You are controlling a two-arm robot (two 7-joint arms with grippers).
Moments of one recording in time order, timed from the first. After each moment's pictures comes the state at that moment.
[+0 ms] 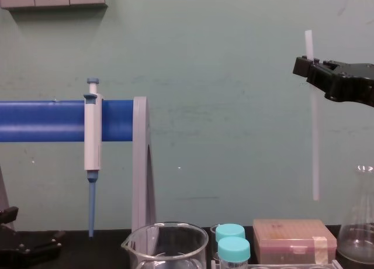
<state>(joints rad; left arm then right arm) -0.20 0.60 0.45 -1.41 -0.25 -0.12 0.03 0.32 0.43 -0.26 -1.52 0.51 -0.19 0.52</state>
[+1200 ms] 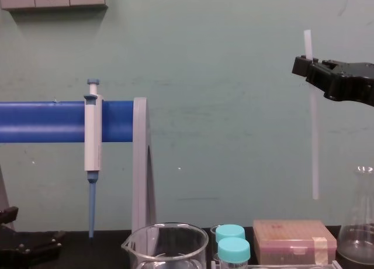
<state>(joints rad) -0.20 0.60 0.45 -1.41 -0.25 -0.12 0.03 0.33 0.43 -0.26 -1.52 0.51 -0.18 0.52</state>
